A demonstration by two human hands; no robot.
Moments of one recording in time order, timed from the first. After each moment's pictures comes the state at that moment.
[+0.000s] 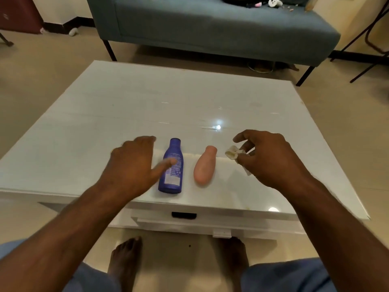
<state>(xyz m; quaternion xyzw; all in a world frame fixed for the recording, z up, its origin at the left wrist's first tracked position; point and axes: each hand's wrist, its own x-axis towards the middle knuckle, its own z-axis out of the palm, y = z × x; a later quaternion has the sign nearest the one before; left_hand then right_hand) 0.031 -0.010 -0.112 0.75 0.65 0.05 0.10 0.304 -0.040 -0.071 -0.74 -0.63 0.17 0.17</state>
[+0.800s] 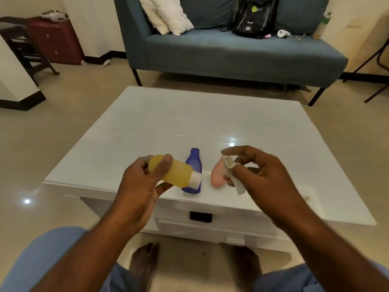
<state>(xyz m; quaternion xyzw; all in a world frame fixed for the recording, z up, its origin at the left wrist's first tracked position) 0.013 -0.095 -0.067 0.35 0.51 0.54 0.57 0.245 -0.117 -0.042 -0.58 -0.56 0.39 0.44</state>
